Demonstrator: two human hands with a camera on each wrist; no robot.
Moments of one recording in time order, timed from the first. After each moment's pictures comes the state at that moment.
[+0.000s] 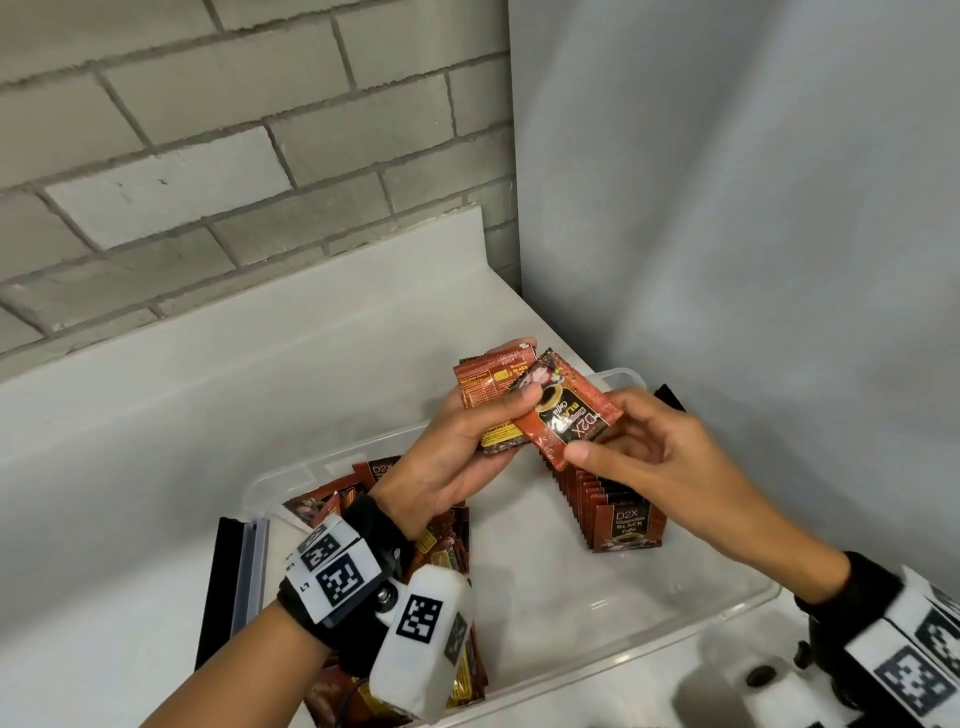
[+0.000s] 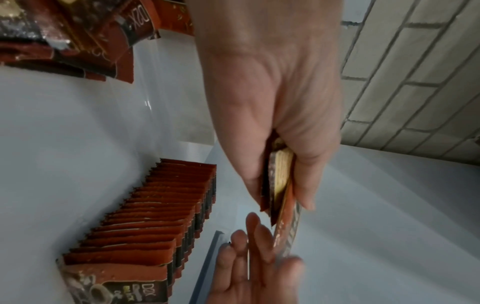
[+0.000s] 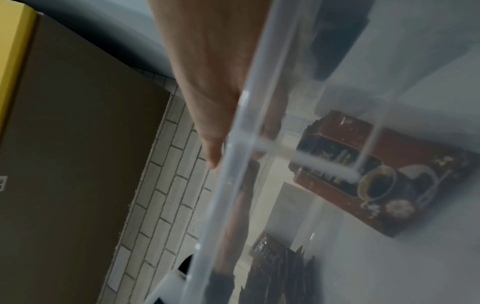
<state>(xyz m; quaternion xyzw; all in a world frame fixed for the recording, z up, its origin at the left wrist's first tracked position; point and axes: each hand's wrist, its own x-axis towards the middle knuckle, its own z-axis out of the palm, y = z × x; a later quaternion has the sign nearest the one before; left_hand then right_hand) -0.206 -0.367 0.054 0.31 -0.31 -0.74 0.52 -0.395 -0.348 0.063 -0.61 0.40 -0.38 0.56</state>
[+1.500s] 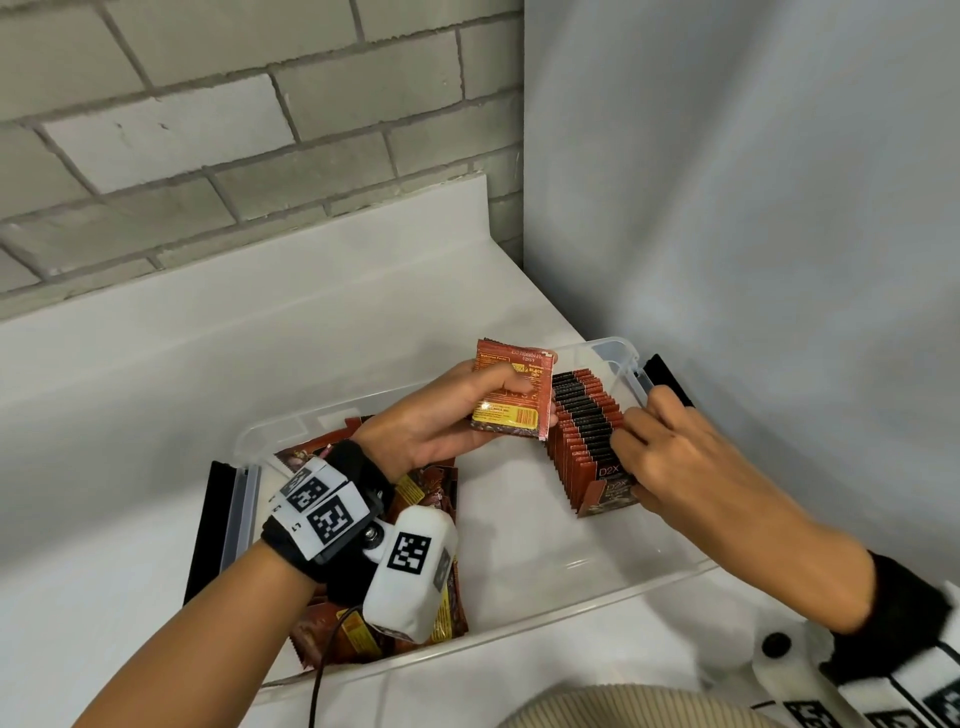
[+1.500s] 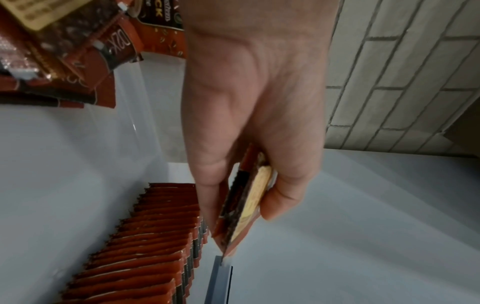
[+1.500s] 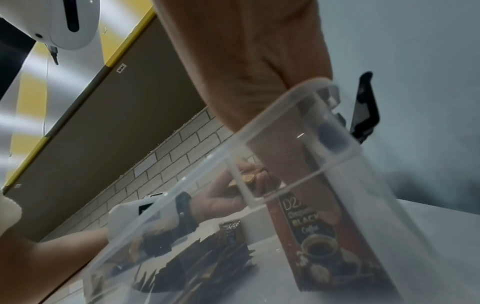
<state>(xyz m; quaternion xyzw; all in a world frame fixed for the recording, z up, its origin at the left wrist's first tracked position) -0.201 -0.366 0.057 0.46 -0.36 -0.73 0.36 -0.427 -0.340 0.035 -0.92 0.35 -0.11 -0.11</state>
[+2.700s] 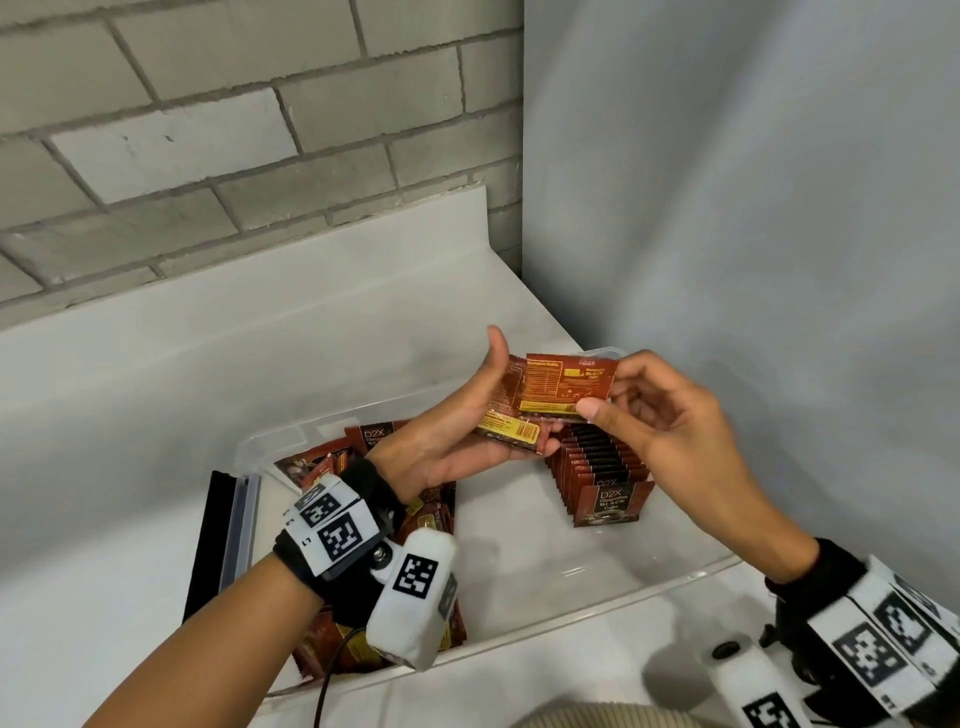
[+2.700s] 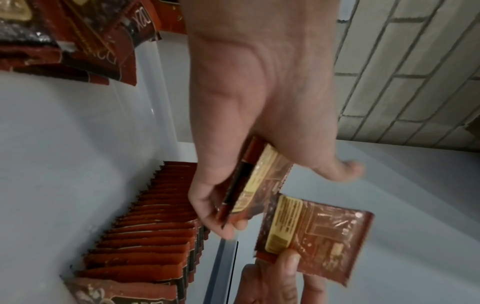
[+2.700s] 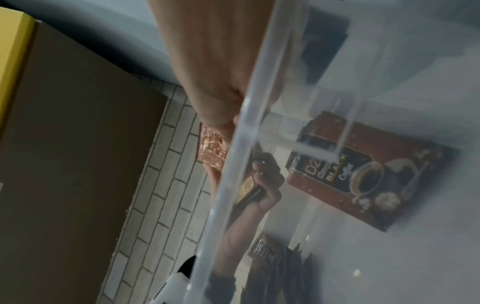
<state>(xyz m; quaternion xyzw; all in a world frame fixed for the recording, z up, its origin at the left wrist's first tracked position) -0.210 -0.363 0.050 0.37 -0.34 -0.78 0.37 -0.401 -0.348 0.056 -0.63 0.40 -0.47 0.48</state>
